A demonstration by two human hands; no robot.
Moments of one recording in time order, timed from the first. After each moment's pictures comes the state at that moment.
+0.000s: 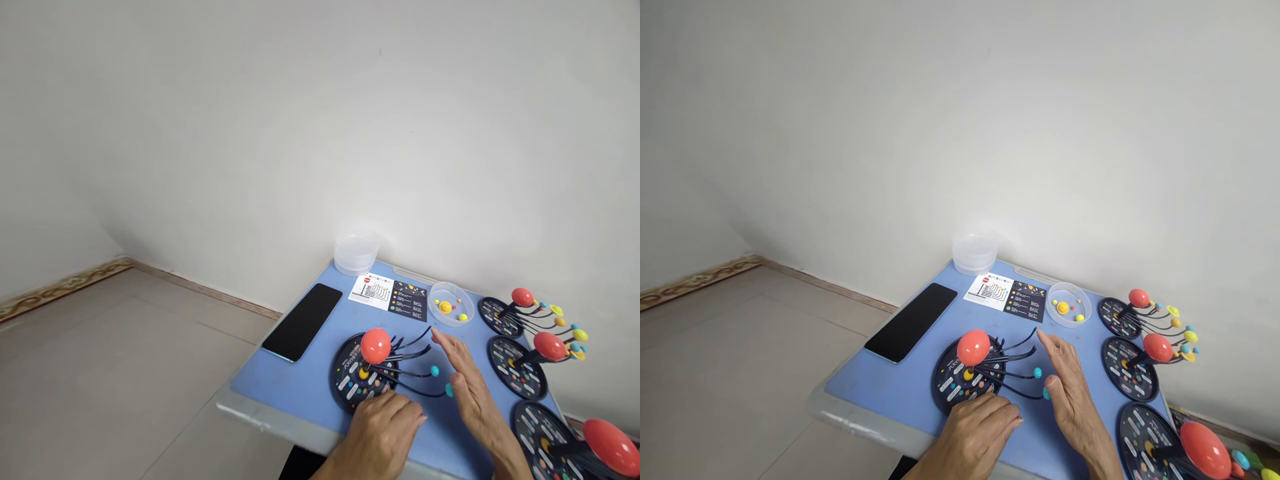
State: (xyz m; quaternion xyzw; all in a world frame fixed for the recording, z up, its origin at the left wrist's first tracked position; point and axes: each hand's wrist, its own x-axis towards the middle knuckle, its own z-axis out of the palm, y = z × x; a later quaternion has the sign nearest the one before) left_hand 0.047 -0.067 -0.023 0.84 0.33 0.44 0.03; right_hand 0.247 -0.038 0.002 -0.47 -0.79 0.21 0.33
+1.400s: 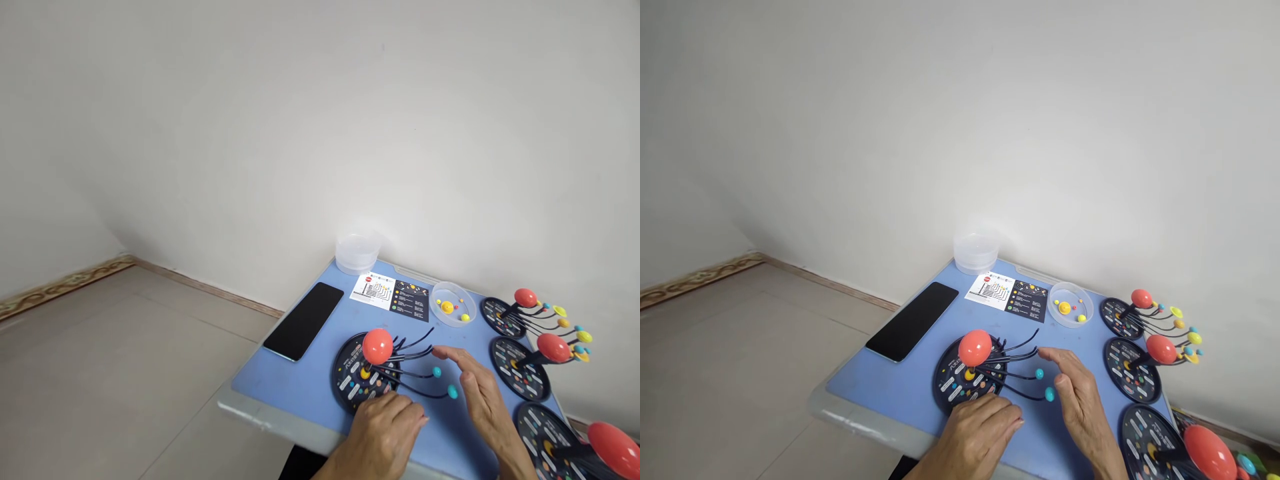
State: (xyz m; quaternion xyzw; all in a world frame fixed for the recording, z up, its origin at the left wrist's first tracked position) left_hand 0.046 -0.066 -0.025 0.84 0.33 0.43 0.03; right_hand 0.247 -0.043 0.011 -0.47 -0.76 0.22 0.38
